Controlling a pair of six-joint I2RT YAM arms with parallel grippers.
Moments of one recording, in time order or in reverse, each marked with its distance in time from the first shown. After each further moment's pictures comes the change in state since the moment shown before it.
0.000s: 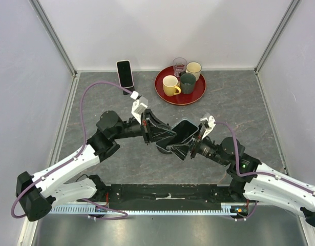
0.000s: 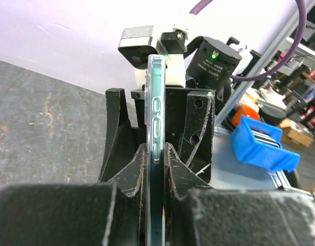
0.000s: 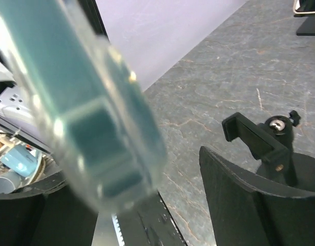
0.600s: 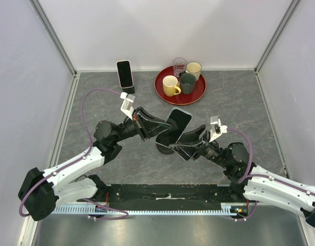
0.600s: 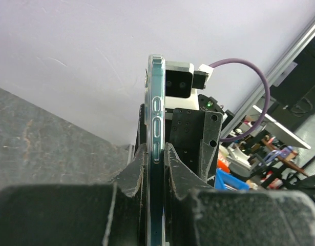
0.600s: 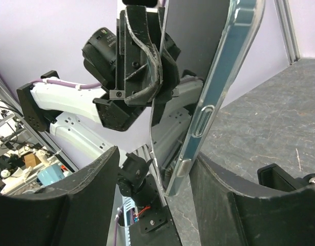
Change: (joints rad) left arm 0.074 -0.007 -0.232 0.494 -0.132 -0.341; right arm 0.000 0.012 -0.160 0.493 -0.081 0.028
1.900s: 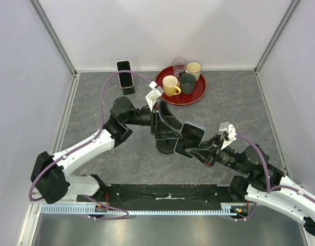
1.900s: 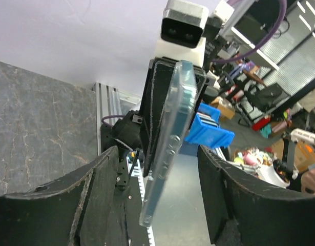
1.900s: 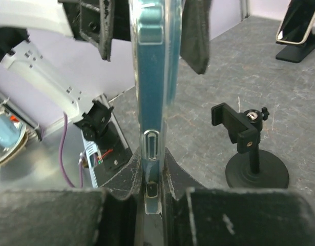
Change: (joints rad) left arm 0.005 0.235 0.304 -0.270 0.397 0.054; right arm 0.000 -0.295 0.154 -0.719 0.055 -0.190
